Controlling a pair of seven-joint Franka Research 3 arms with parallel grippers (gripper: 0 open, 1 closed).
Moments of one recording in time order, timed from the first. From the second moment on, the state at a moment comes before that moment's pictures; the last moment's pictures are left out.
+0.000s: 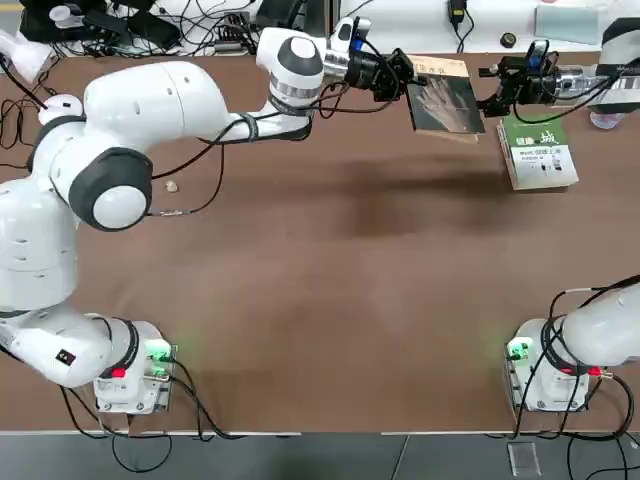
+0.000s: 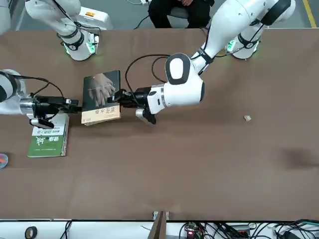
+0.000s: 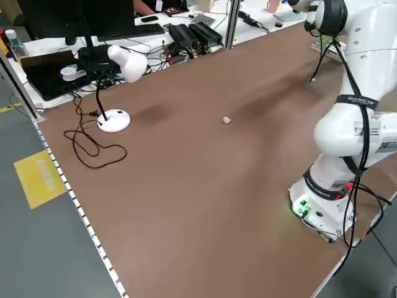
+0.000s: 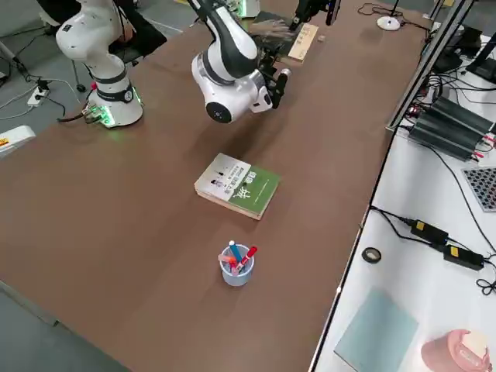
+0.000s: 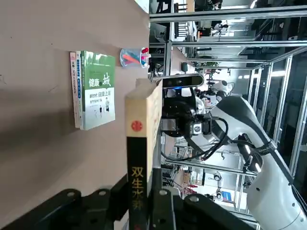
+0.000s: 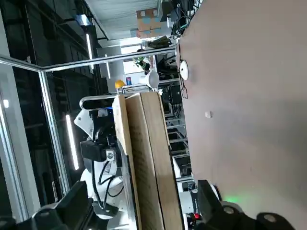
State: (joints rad) left arm -0.55 0.67 -0.35 -1.34 -1.42 2.48 0.26; right arm 0.16 0.23 -0.29 -2.15 1.51 1.48 -0.69
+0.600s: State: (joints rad) left arm -0.55 0.67 -0.35 -1.34 -1.42 2.48 0.26; right arm 0.16 0.23 -0.26 -2.16 1.52 1.49 -0.68
